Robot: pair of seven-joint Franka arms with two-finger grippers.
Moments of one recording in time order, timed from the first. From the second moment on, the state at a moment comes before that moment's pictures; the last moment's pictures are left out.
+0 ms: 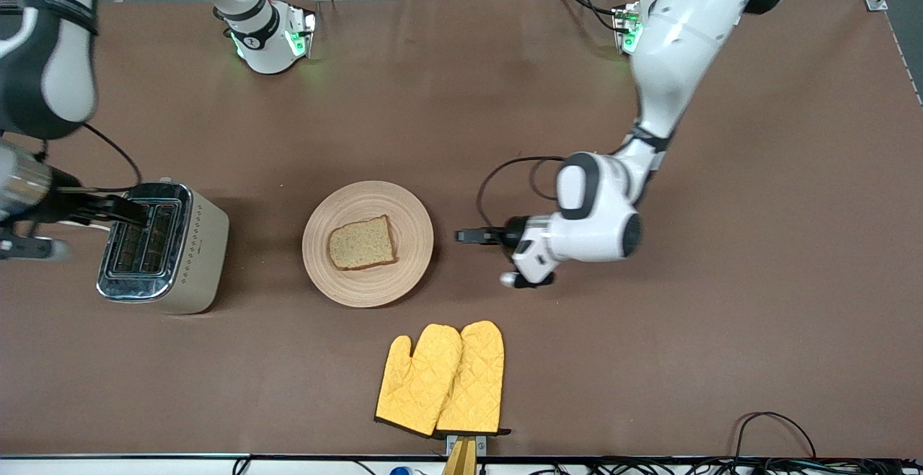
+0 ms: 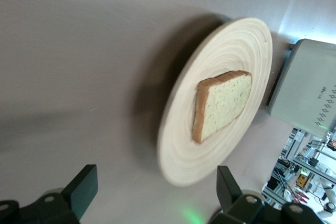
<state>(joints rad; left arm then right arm) -0.49 0.83 -0.16 -1.44 -0.98 2.29 -0.03 0.64 0.27 -0.84 -1.57 0.19 1.73 -0.13</state>
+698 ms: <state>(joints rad) -0.56 1.06 -0.24 -1.24 -1.01 2.48 -0.02 0.66 0.24 -0.91 -1.33 0.17 1.43 -0.12</state>
